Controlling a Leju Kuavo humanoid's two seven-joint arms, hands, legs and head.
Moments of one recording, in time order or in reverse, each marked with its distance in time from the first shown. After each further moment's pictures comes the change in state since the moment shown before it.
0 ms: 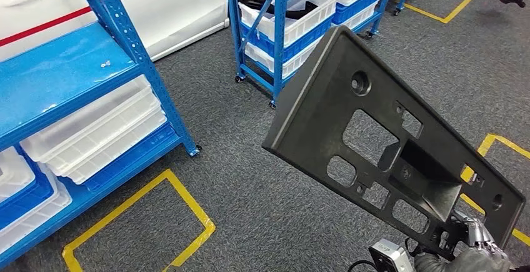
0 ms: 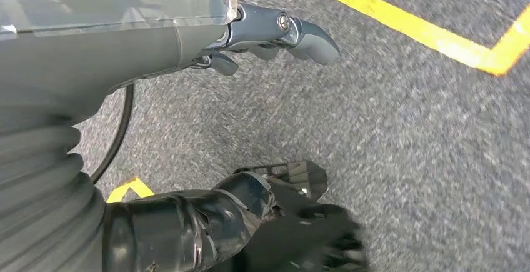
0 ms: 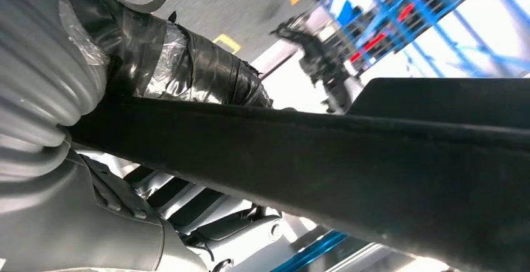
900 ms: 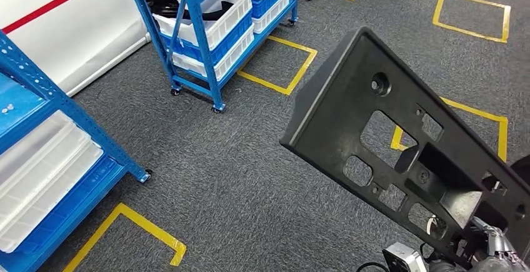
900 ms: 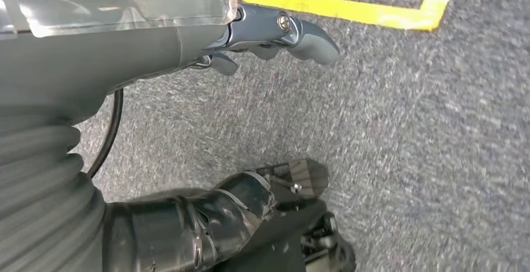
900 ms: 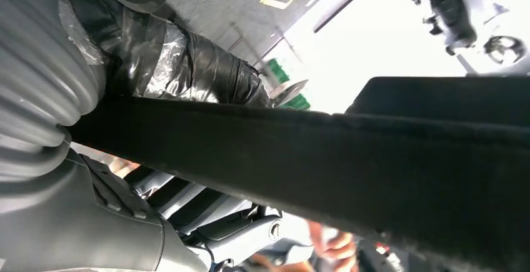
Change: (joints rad) left arm -0.005 -0.008 0.023 0.000 -0.006 0.001 -0.001; right arm 0.012 0.004 -0.059 -0.031 -0.028 0.000 -0.003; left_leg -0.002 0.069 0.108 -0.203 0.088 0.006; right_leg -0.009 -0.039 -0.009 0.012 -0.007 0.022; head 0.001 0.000
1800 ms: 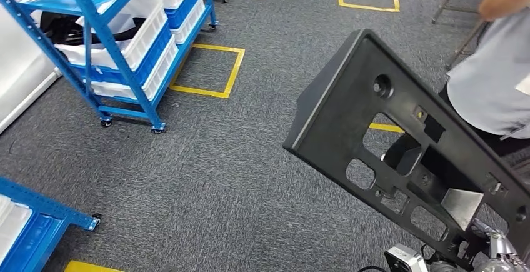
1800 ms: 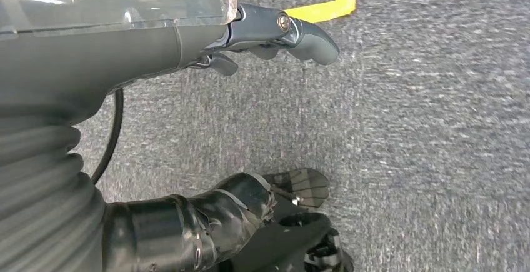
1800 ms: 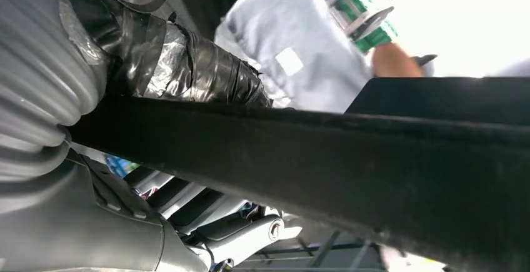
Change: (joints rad) left arm 0.003 0.002 0.015 0.000 -0.014 0.003 -0.001; right arm -0.001 0.000 -0.006 0.005 -0.019 0.000 -0.012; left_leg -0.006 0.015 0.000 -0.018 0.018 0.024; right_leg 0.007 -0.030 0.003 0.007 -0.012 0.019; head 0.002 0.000
